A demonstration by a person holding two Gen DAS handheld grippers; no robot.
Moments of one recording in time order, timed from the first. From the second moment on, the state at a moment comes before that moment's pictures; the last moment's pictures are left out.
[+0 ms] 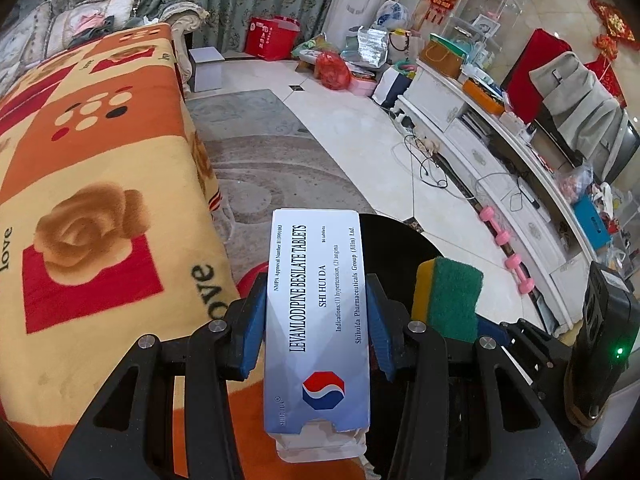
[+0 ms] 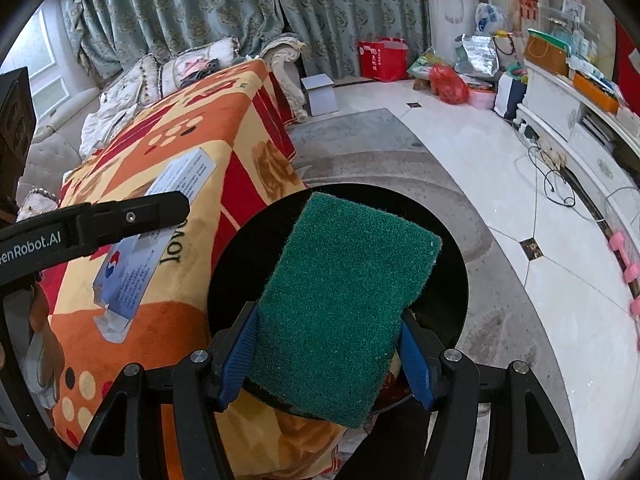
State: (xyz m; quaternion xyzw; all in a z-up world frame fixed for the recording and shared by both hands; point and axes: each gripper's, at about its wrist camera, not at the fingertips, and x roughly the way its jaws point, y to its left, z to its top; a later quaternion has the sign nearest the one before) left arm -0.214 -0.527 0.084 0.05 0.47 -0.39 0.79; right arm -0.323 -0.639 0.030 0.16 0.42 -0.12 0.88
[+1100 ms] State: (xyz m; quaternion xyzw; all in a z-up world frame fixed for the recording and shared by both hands) left arm -0.206 -0.544 0.072 0.04 0.47 -0.40 0.78; right arm -0.325 -0.661 0.020 0.19 0.43 -0.14 0.87
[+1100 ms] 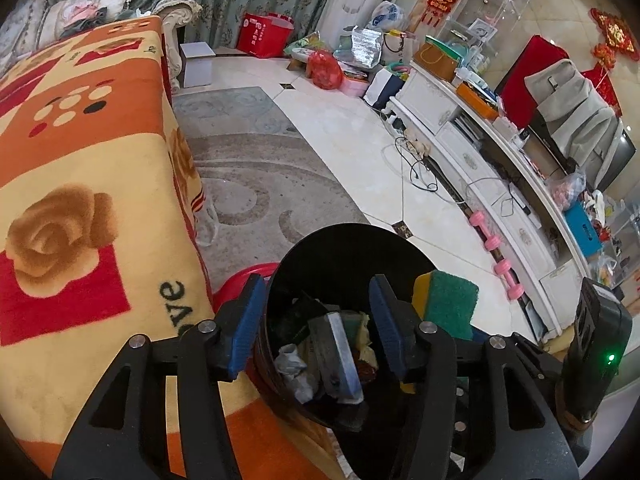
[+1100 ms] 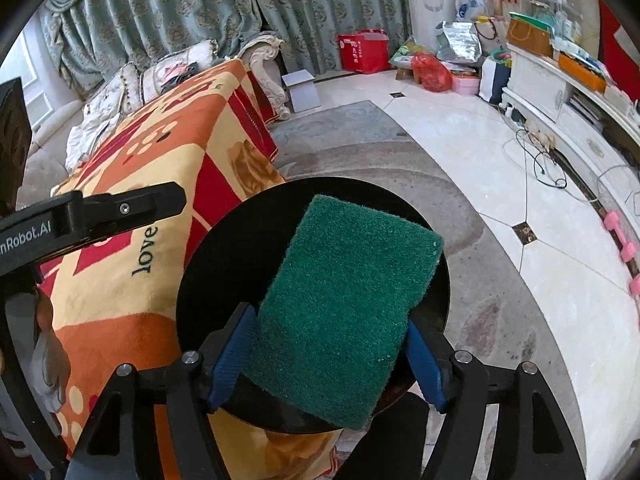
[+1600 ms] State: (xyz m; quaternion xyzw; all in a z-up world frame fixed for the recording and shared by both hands) left arm -0.221 -0.510 0.099 0.06 0.42 -0.35 0.84; right arm -0.331 -0.640 0.041 0.18 0.39 -0.12 0.89
